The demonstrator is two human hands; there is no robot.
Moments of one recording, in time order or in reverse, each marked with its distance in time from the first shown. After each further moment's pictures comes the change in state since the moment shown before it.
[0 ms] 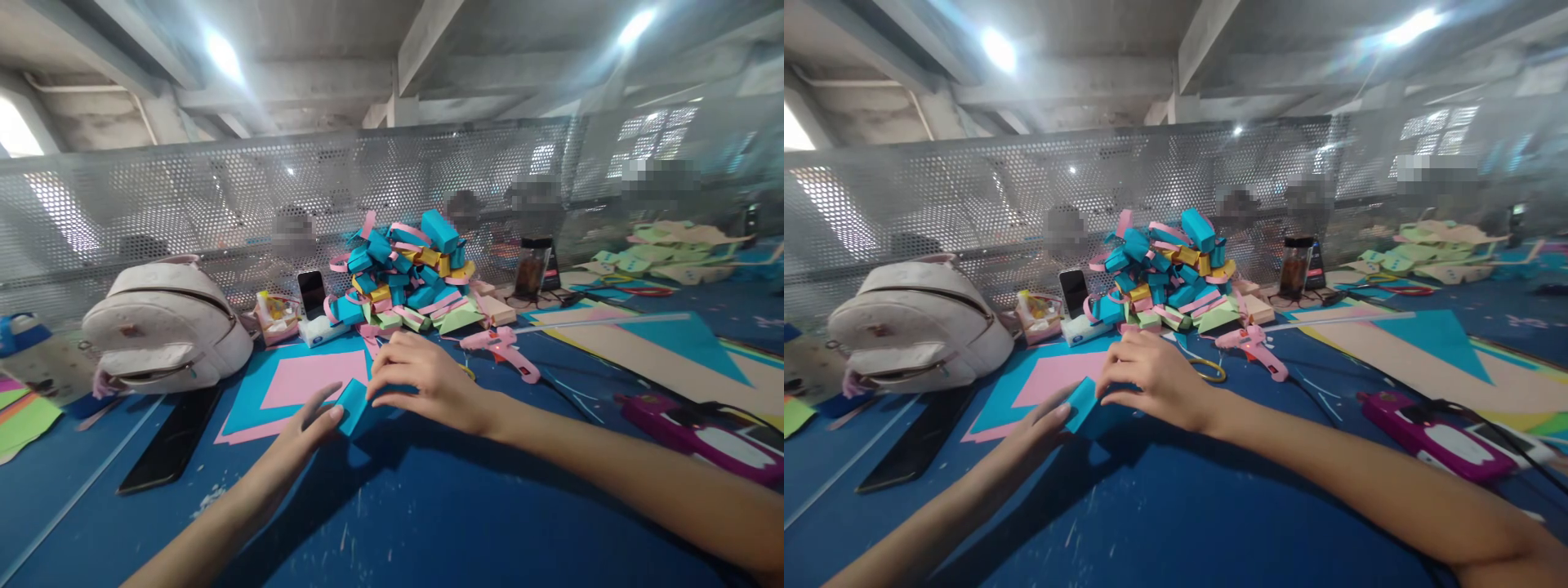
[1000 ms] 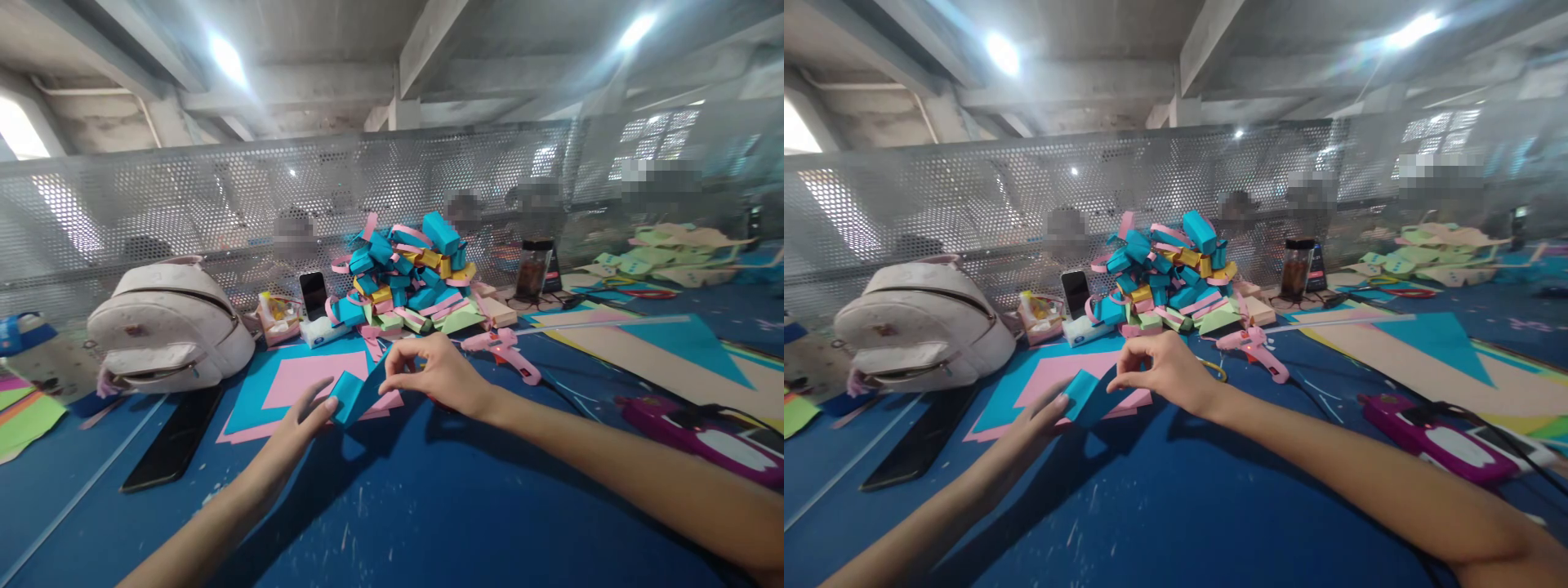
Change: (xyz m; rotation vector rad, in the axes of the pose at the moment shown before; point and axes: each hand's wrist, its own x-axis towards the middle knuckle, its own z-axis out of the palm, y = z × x) left_hand 0.008 -0.001 -0.004 0.061 0.144 0.060; right_hand 0.001 0.006 0.002 0.505 0.144 0.438
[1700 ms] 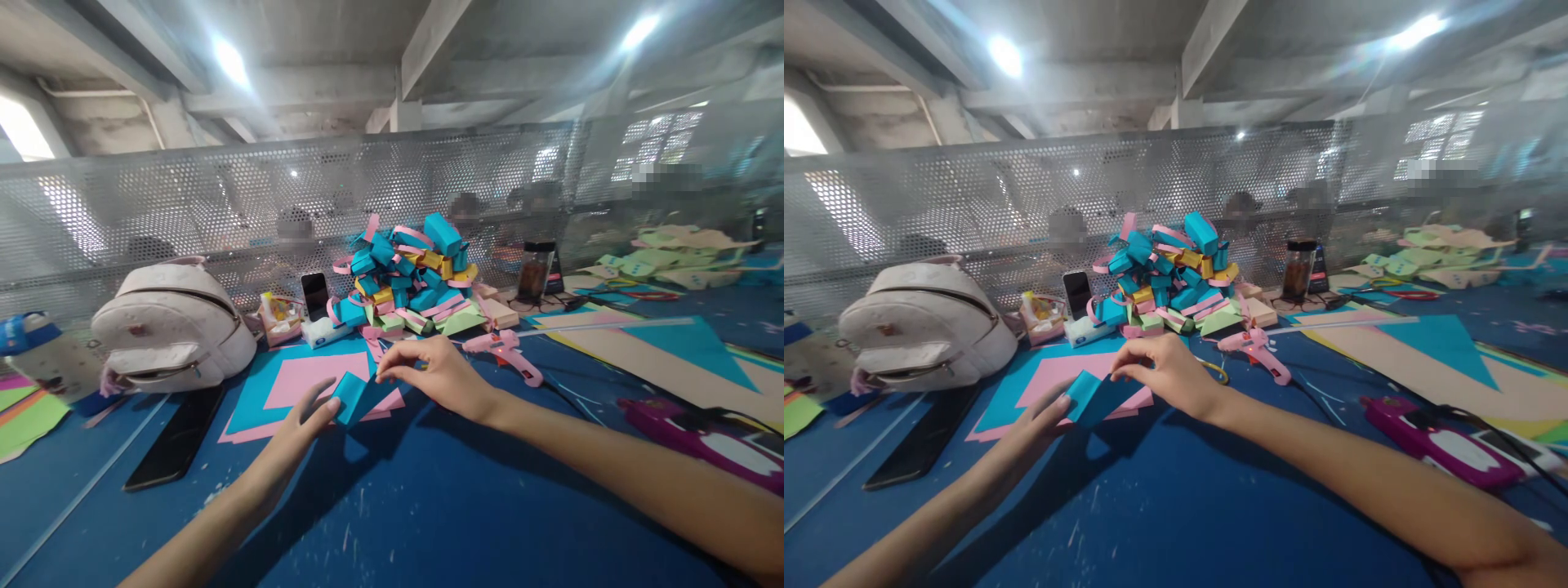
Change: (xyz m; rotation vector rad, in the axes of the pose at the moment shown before) left_hand -0.001 0.002 -0.001 -0.017 -0.037 0.021; right_hand -0.001 0.000 0.001 0.013 -0.004 -0.005
